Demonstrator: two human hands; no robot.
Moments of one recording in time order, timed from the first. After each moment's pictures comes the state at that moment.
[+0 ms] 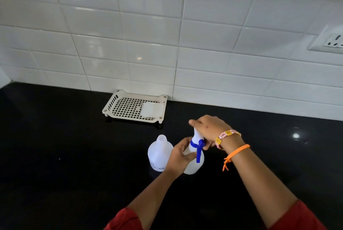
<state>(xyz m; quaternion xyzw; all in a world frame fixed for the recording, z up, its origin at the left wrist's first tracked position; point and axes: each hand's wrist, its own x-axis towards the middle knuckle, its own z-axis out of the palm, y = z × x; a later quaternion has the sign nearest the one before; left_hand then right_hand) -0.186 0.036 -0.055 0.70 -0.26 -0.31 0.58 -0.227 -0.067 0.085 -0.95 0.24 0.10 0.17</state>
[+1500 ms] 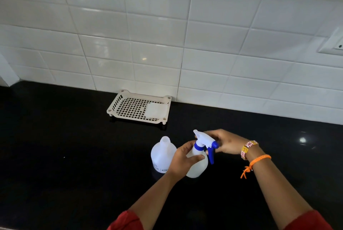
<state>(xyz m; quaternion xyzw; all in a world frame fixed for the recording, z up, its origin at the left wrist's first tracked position) -0.186 0.041 -0.060 0.68 -0.23 -0.35 0.60 -0.247 -0.119 0.046 -0.90 0.12 0.19 0.38</state>
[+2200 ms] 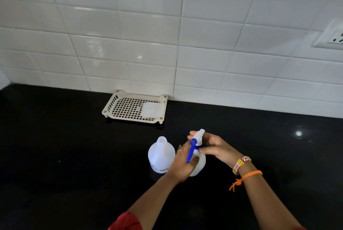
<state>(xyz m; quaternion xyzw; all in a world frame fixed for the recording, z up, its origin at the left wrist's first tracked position) -0.194 0.039 -0.063 0.74 -0.33 -0.29 0.51 -0.262 -0.106 -0.001 -0.75 0.12 0.09 0.65</state>
